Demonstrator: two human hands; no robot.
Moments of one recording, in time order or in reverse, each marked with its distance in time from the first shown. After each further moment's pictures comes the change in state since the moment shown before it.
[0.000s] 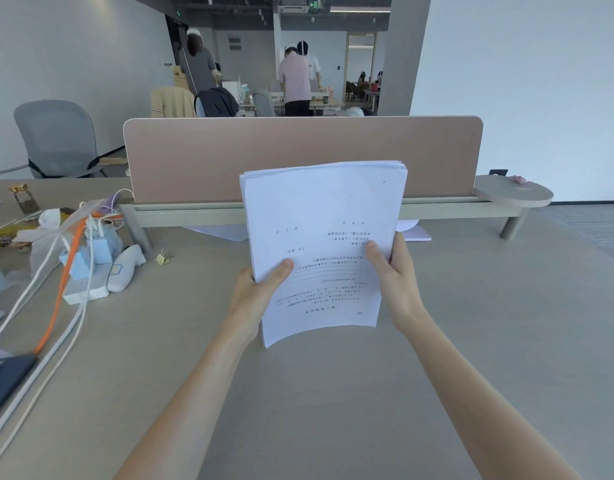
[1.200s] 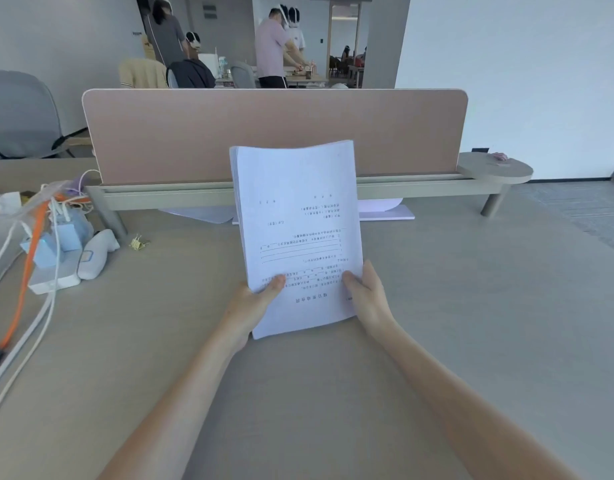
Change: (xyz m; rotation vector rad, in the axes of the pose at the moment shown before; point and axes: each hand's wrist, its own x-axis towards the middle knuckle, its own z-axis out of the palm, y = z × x) left_hand 0.002 -0.058 -0.005 0.233 -0.066 -0.221; right_hand -0.020 0.070 -0.001 -0.150 -0.017 0.330
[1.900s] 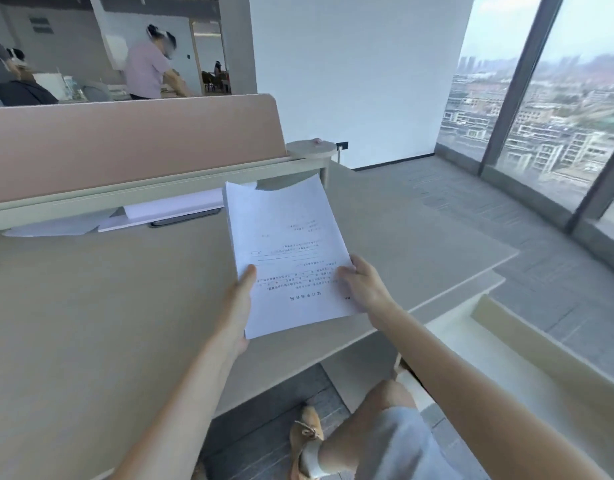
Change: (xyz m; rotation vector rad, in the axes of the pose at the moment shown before) left_hand -0.212 0.029 0.166 -0.164 -0.299 -0.183; right_hand -0.211 0.006 -0.221 -0.015 0.278 0.137
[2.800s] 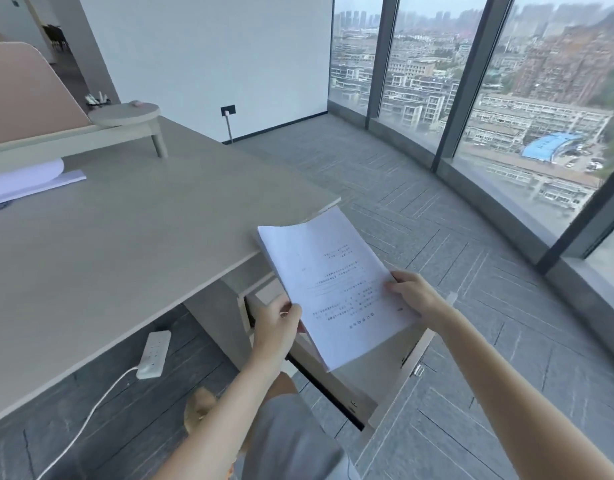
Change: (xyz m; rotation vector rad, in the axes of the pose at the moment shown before) left_hand -0.106 -0.165 0.312 0.419 -0.383 0.133; right_hand -0.103 0.155 -0.399 -0.141 0.270 0.309
